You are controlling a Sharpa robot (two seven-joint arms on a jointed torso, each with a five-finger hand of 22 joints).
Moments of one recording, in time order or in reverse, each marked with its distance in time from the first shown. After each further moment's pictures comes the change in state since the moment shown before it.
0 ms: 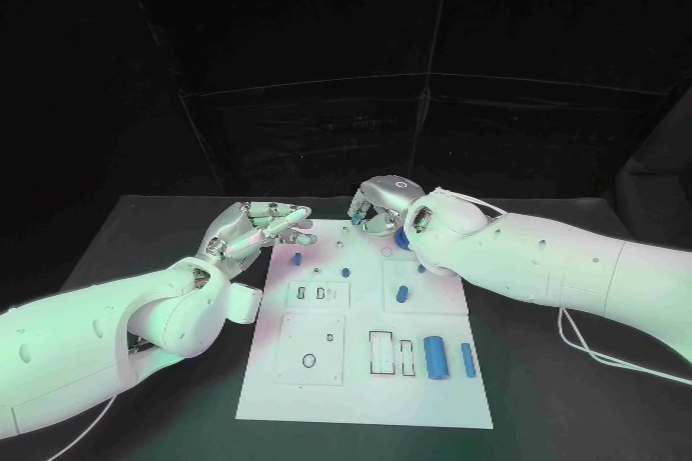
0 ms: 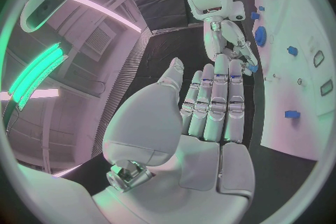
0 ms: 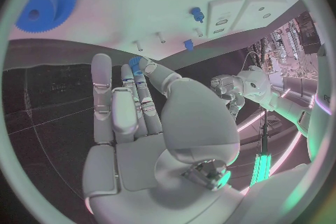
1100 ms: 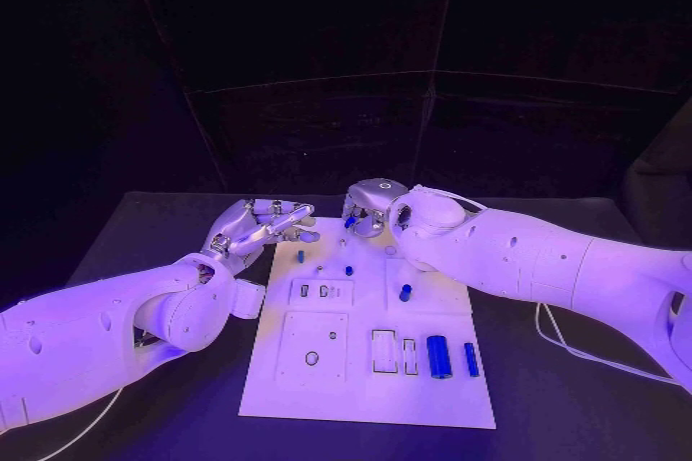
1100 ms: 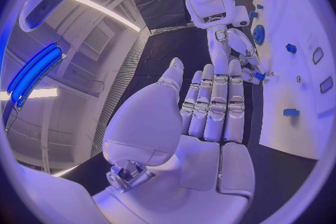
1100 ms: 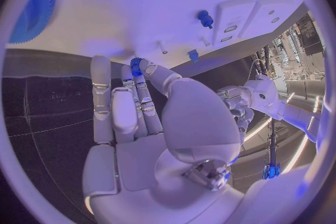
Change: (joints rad) left arm 0.002 0.002 0.000 -0.014 0.005 0.005 -0.006; left_hand 0.000 0.000 -0.006 -0.006 0.000 0.000 0.000 -0.008 0.000 0.000 0.000 -0.008 -0.001 0.000 0.000 -0.004 0.003 0.000 0.000 0.000 0.000 -0.003; right arm 0.001 0.110 0.001 -0.109 -0.041 0.115 -0.046; right_hand -0.014 -0.025 0.021 0.021 -0.003 -0.029 0.011 0.000 -0.002 -0.037 0.015 0.001 -0.002 0.000 0.000 0.004 -0.003 0.000 -0.011 0.011 0.008 -0.003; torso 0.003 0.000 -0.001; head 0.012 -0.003
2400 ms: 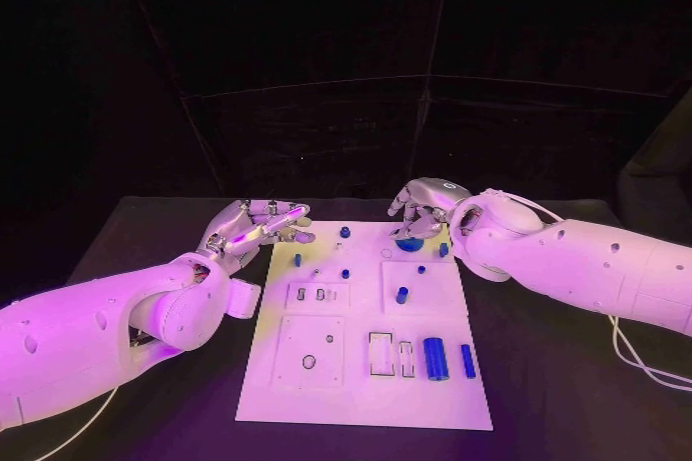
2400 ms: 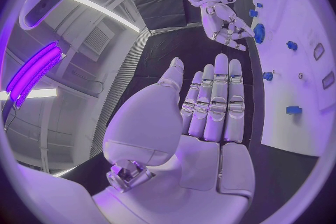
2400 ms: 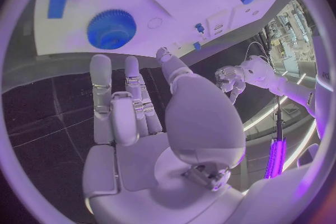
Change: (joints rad) left arm 0.006 -0.012 0.000 -0.013 0.001 0.018 -0.011; left_hand -0.001 0.009 -0.011 -0.017 0.000 0.002 0.006 -0.008 -0.001 0.002 0.005 -0.021 -0.001 0.007 0.000 -0.015 0.018 0.000 0.013 0.001 -0.012 -0.008; right arm 0.002 -0.315 0.017 0.260 0.149 -0.065 -0.012; right_hand -0.033 -0.120 -0.326 0.164 0.135 -0.133 -0.009 0.012 0.005 0.120 -0.032 0.274 0.109 0.000 -0.012 0.086 0.118 0.000 0.039 -0.013 0.018 0.010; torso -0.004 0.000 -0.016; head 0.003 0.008
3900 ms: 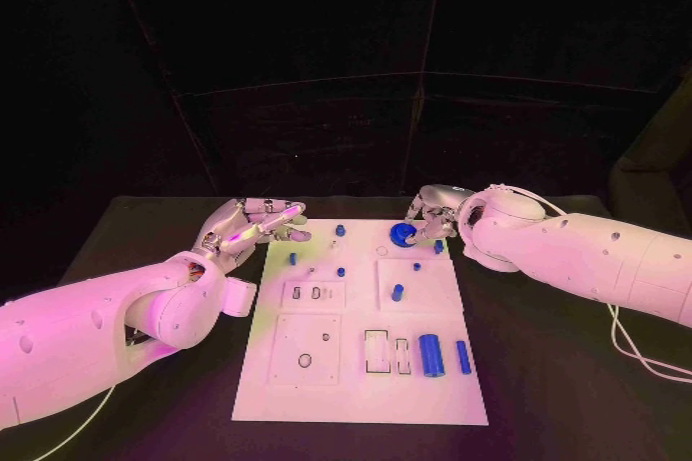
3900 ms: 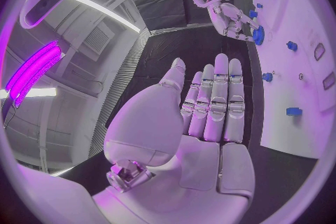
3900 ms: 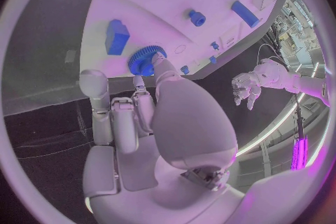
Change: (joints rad) left arm 0.000 0.009 0.000 -0.017 0.000 0.016 -0.002; left_hand 0.013 0.013 0.002 -0.012 0.000 0.003 -0.004 -0.008 0.000 0.003 -0.003 -0.010 -0.001 0.007 0.000 -0.004 0.007 0.000 0.010 -0.003 0.000 -0.003; right arm -0.002 0.006 0.006 -0.078 0.036 0.179 -0.086; right_hand 0.206 0.094 -0.211 0.155 0.020 -0.038 0.008 0.043 -0.001 0.095 0.013 1.060 1.134 0.002 0.003 0.135 0.145 -0.024 0.081 0.007 0.130 0.189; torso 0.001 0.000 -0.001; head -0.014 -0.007
